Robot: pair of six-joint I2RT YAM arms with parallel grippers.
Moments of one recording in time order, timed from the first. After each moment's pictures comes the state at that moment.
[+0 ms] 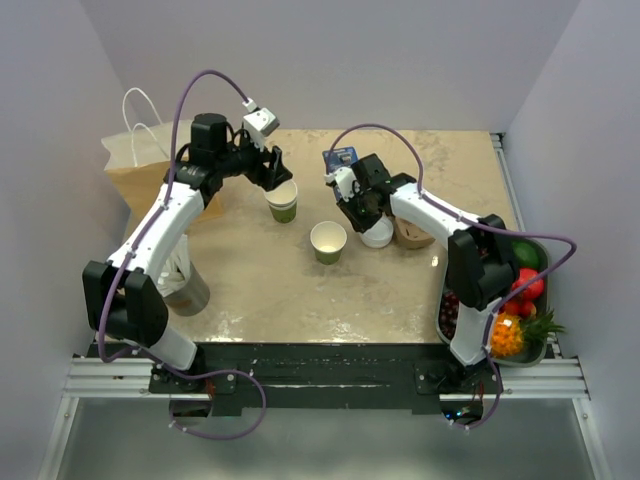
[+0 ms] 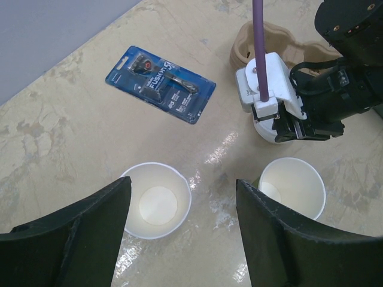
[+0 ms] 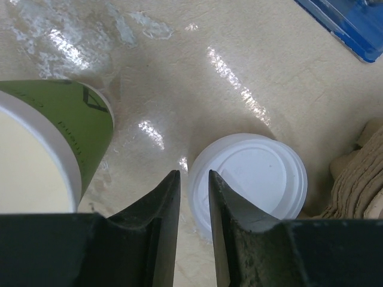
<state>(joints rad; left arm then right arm) -0.24 1.56 1.42 -0.31 0.59 0.19 0.50 1.88 1.46 -0.63 -0.11 -0.30</state>
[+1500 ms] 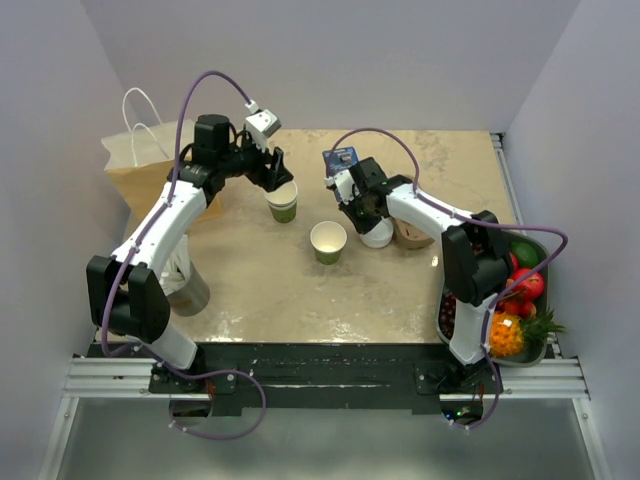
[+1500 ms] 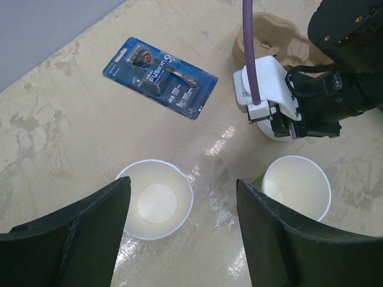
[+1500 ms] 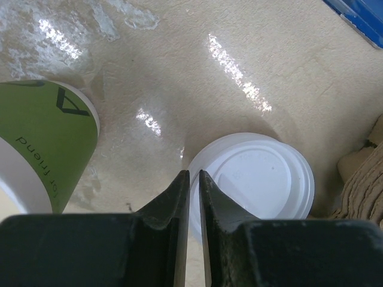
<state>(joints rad) -0.24 1.59 1.42 -0.31 0.58 0.19 0.50 1.93 1.46 -0.62 -0.06 -0.28</state>
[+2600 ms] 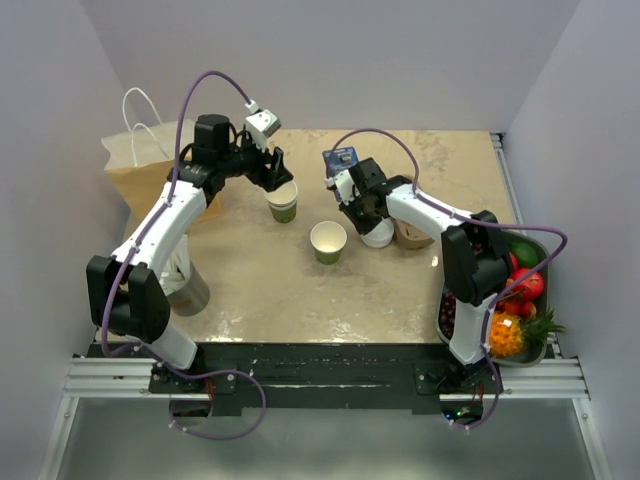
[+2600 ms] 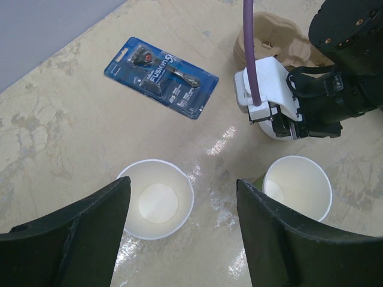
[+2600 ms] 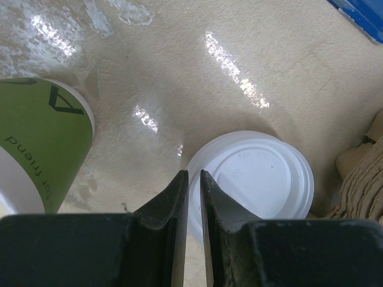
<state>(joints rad) -0.24 1.59 1.42 -0.31 0.58 0.19 0.50 1.93 1.45 -0.63 -0.04 -0.28</state>
